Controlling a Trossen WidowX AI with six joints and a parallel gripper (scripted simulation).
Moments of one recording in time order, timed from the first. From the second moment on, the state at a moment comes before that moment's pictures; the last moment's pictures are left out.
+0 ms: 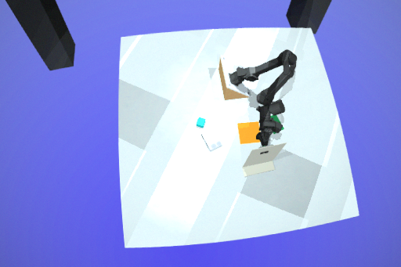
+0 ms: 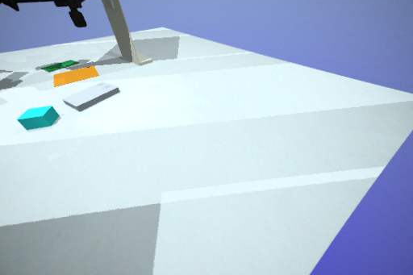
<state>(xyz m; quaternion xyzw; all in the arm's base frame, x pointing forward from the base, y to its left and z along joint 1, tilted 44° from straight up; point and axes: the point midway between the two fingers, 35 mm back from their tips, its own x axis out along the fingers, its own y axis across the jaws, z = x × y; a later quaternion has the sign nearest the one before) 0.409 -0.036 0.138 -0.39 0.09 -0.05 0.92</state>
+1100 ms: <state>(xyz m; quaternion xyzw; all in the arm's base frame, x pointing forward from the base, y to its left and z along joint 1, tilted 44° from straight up) 0.402 -0.035 0.138 -0.39 0.09 -0.05 0.92</state>
